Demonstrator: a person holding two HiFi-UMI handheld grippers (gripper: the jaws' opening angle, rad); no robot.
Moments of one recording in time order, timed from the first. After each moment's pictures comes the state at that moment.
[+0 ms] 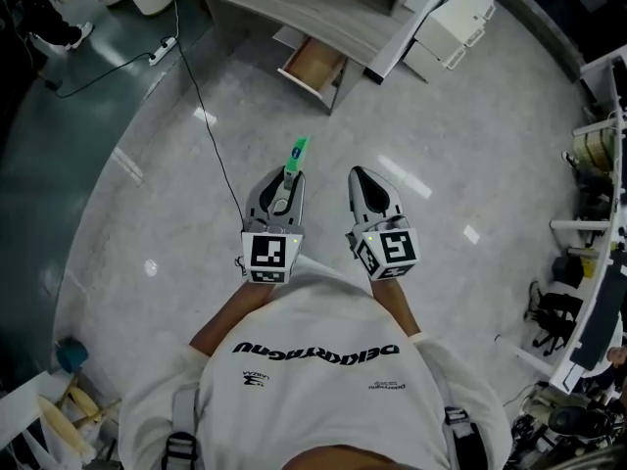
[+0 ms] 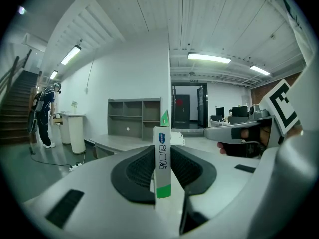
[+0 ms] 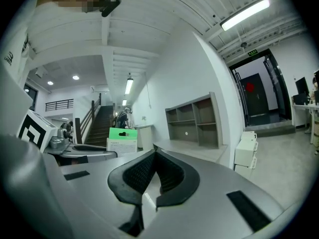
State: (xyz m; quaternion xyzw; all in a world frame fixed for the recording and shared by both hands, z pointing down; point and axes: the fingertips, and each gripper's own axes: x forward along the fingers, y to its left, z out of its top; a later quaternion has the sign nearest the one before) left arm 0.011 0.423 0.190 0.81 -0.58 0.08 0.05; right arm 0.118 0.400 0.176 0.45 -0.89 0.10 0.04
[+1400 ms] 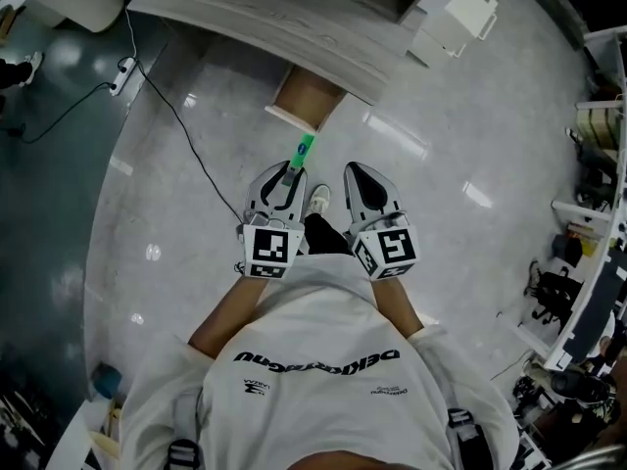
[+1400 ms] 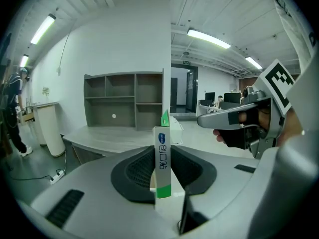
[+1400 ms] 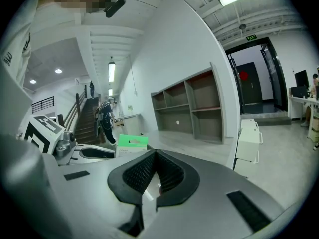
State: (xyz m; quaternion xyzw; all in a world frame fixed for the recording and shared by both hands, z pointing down) left arm -0.036 0.109 0.271 0.86 -0.48 0.17 0.08; right arm 0.052 0.098 0.243 0.48 -0.86 0.16 0.10
